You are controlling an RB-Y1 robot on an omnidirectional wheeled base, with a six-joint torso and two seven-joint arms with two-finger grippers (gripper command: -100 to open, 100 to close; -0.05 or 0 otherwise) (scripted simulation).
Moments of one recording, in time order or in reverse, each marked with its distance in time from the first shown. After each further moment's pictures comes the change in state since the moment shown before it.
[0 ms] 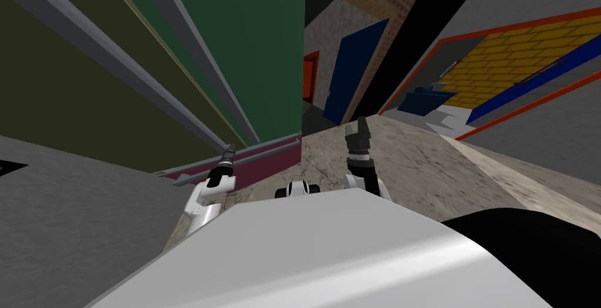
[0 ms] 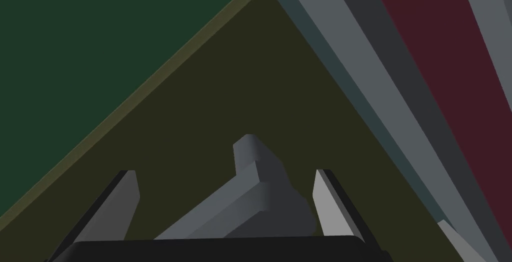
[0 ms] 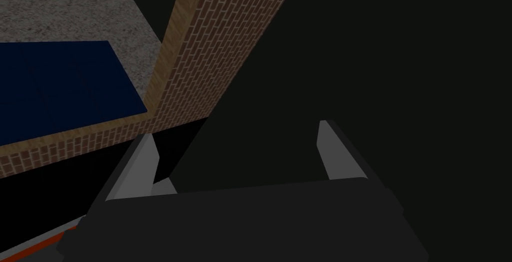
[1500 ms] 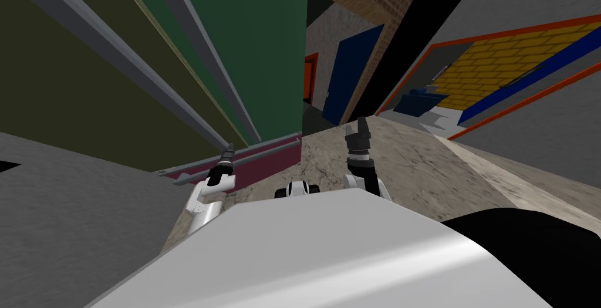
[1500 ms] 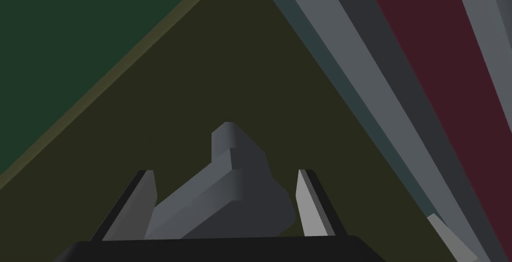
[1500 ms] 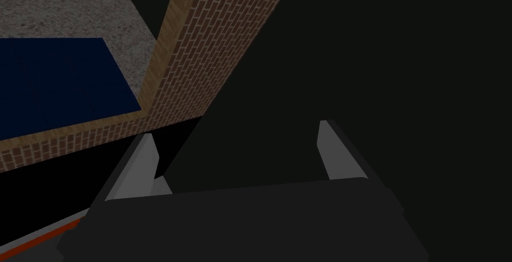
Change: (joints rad) left arm -0.026 -0.010 0.023 0.024 -0.013 0.007 -0.008; right arm 0.001 0.000 0.000 0.000 0.000 0.000 0.000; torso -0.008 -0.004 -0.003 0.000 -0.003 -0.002
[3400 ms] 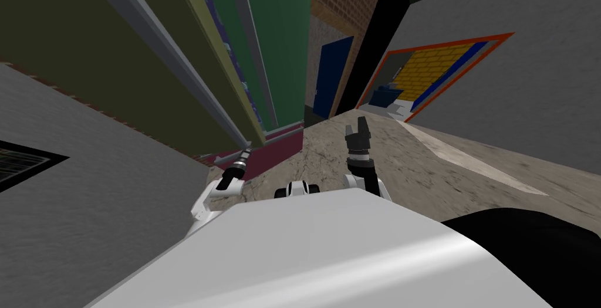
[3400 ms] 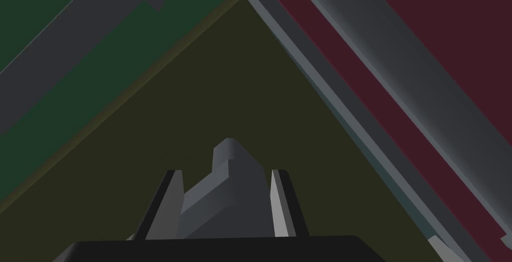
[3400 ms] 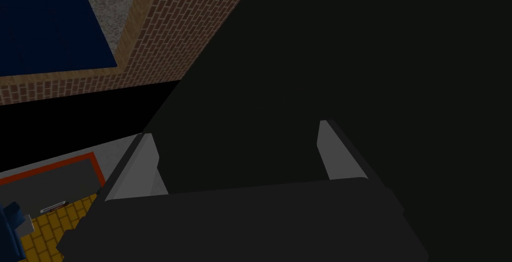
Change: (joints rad) left arm 0.123 0.131 -0.292 -0.156 0.089 -0.019 0.028; right arm 0.000 0.000 0.000 0.000 0.000 0.000 0.000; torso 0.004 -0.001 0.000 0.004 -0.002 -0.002
